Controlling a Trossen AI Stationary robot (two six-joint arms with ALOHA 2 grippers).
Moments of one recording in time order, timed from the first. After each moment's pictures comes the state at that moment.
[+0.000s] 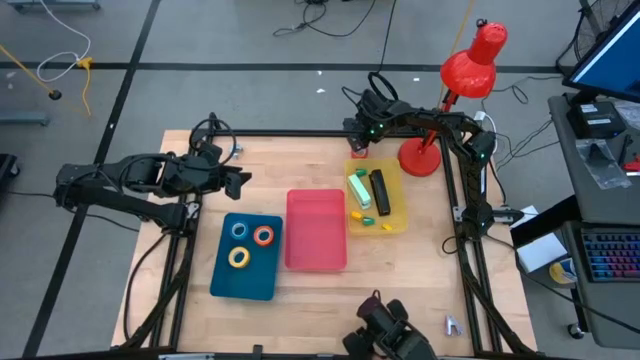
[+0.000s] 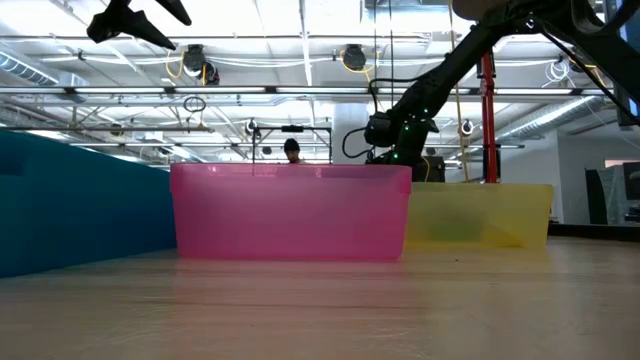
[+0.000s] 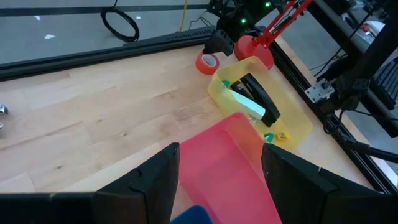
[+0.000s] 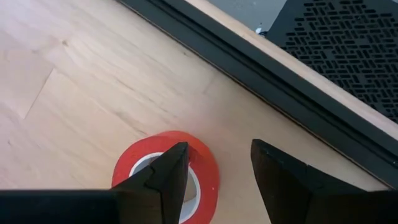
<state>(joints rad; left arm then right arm) -0.03 0.85 1.06 -0.86 -0.47 -0.92 -0.81 2.05 1.46 -0.60 -0.11 0.20</state>
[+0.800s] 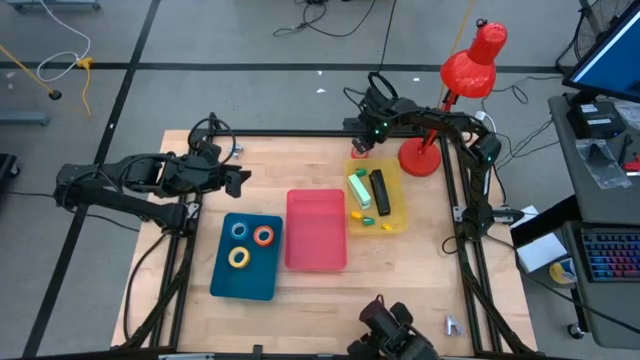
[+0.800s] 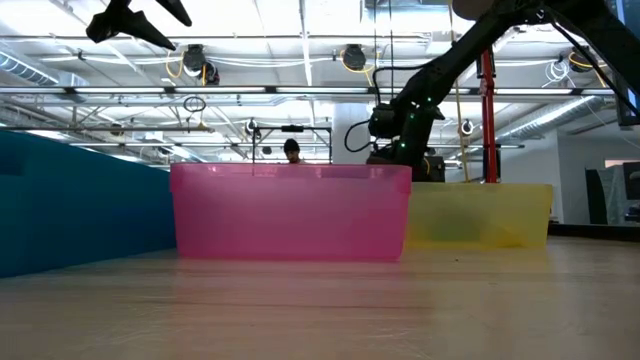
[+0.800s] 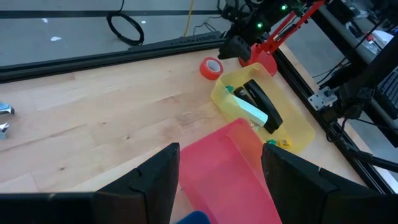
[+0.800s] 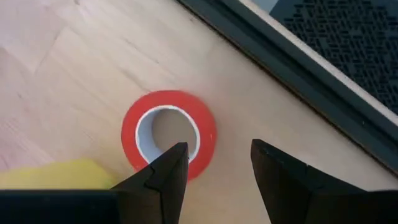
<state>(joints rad) -0.03 0.85 1.06 -0.86 -0.50 -0.95 -0.81 1.99 1.46 -0.71 -0.11 0.13</state>
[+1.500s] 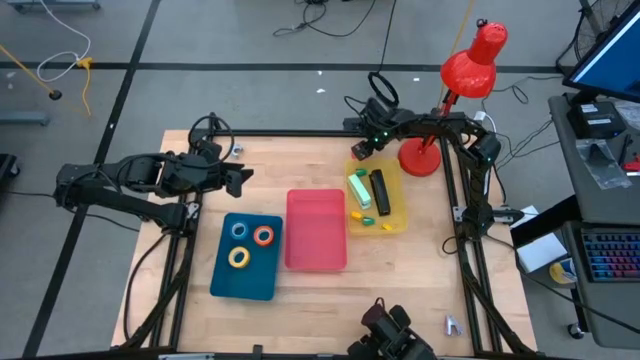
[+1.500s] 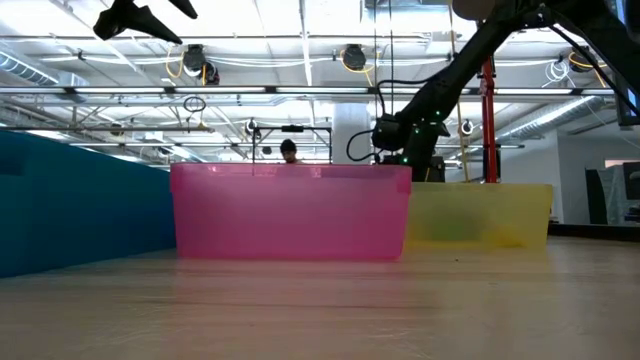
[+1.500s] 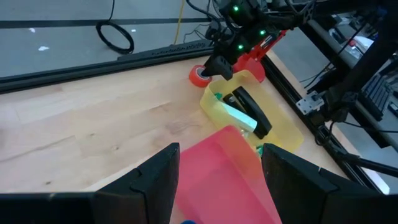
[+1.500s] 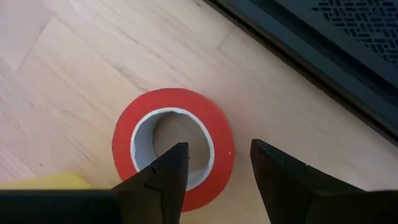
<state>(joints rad) -0.03 0.85 1.06 -0.80 -0.50 -0.90 -0.80 1.98 1.31 -0.50 -0.13 0.15</state>
